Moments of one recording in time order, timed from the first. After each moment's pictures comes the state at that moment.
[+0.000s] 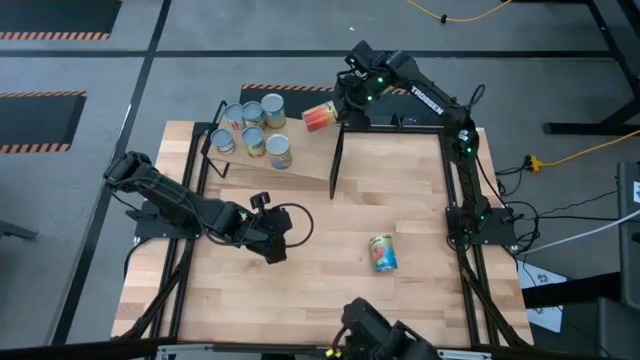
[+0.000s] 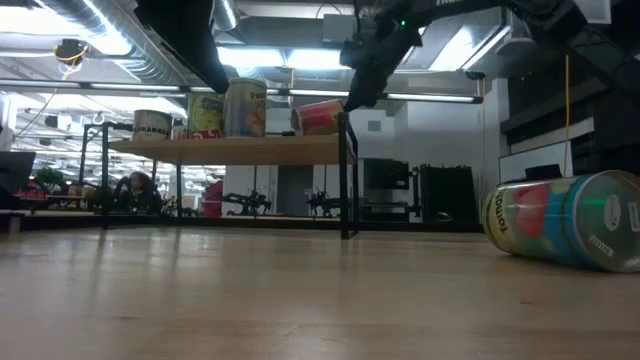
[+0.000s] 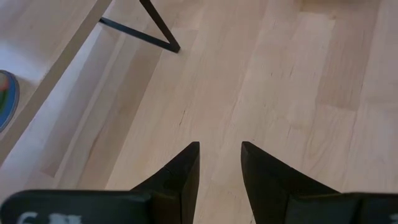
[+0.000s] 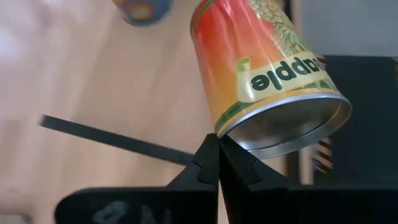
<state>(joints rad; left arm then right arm) -0.39 1.48 1.17 -0.82 -0.57 -0.57 -0.69 2.15 2.36 -1.33 -0.49 -0.63</state>
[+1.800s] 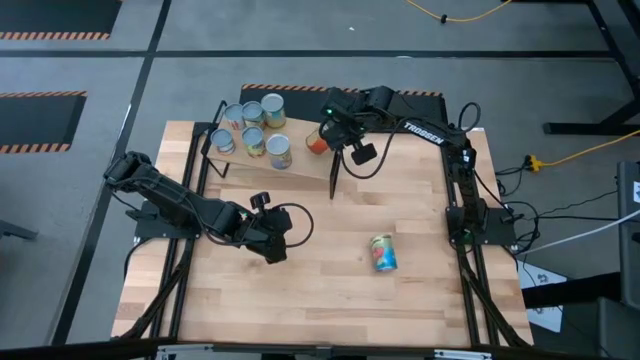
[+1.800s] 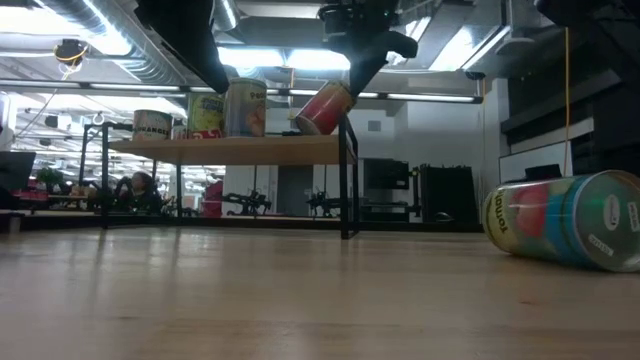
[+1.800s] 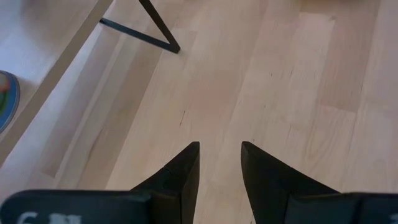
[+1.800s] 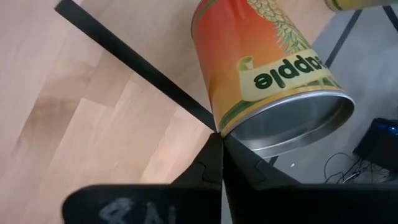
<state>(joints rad) -0.39 1.48 1.17 -0.82 -0.57 -0.57 -0.32 2.08 2.35 -1.46 0.22 -0.92</state>
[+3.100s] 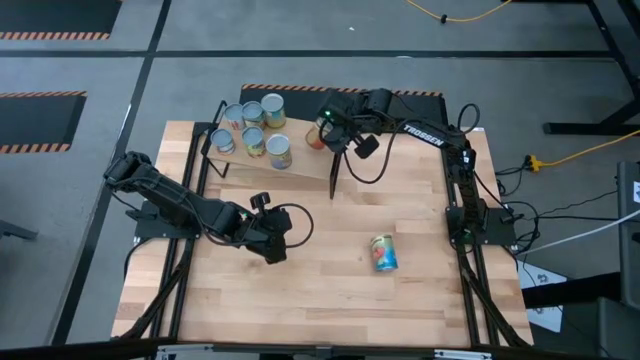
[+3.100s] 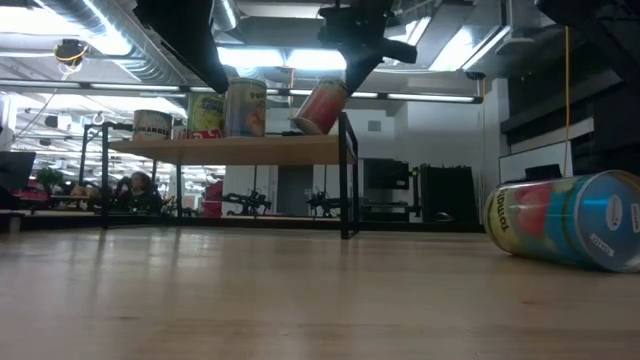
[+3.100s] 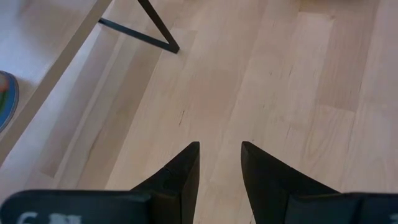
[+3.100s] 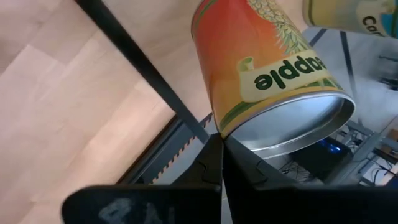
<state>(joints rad) -0.40 1.48 1.17 -0.82 -0.57 -0.57 -0.31 2.08 2.35 -1.41 0.36 -1.18</state>
